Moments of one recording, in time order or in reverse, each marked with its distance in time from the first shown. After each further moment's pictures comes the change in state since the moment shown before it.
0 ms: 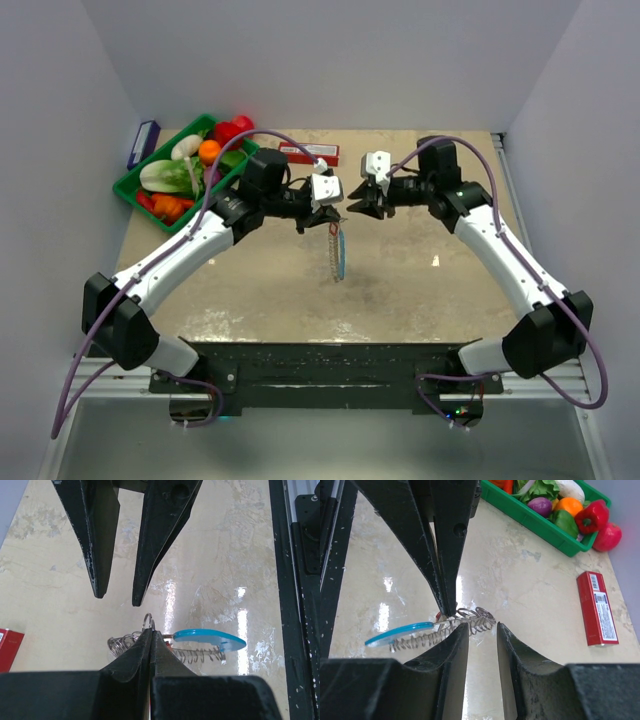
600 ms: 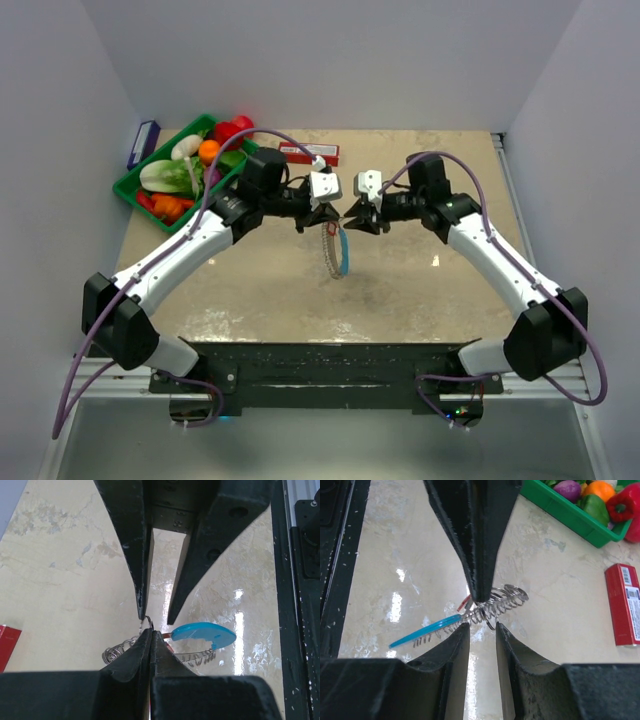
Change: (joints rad) left arm 0.008 0.000 0.000 0.003 0.001 -0.028; right arm 0.033 -0.013 -0.116 0.023 -0.001 -0.037
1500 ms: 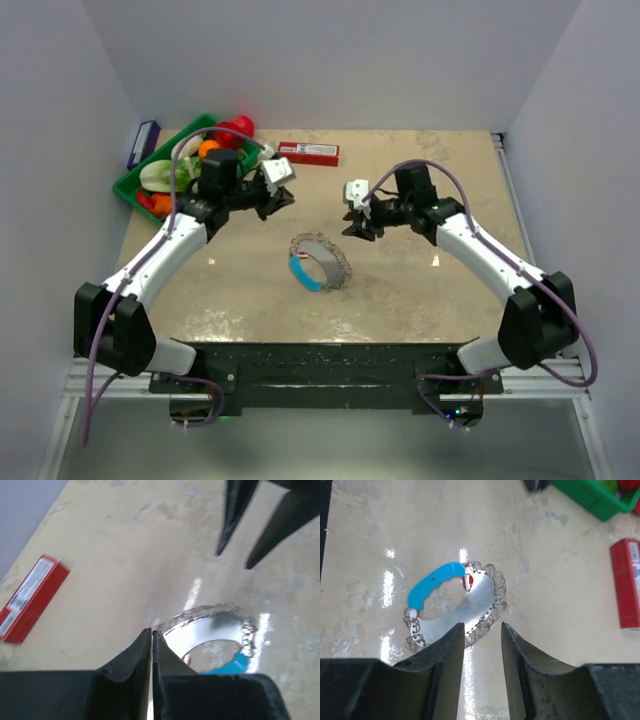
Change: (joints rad) left arm 0.225 -0.060 -0.168 0.125 -0.013 0.001; right arm 0.033 0.032 -0.067 0.064 0.113 -0.027
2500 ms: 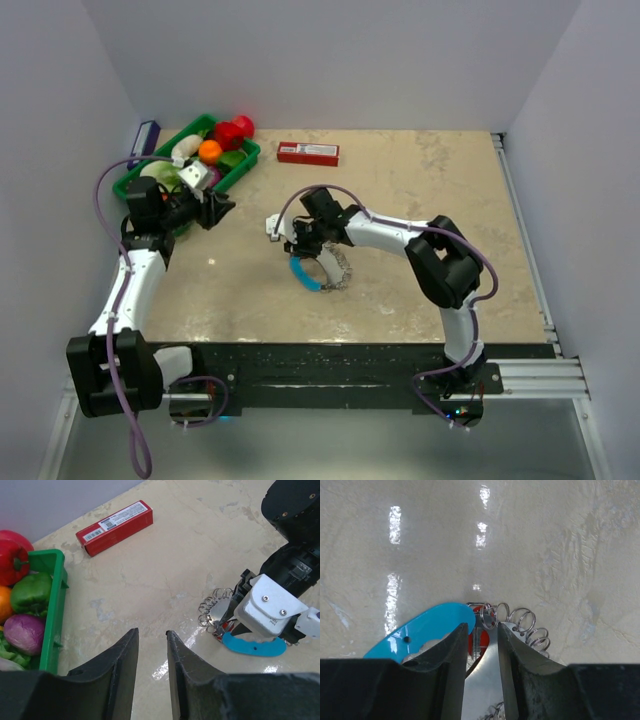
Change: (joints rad) left arm 0.524 -0.230 -0.326 0.228 0.187 -0.196; right arm 0.336 0.614 0.285 0.096 0.365 0.011
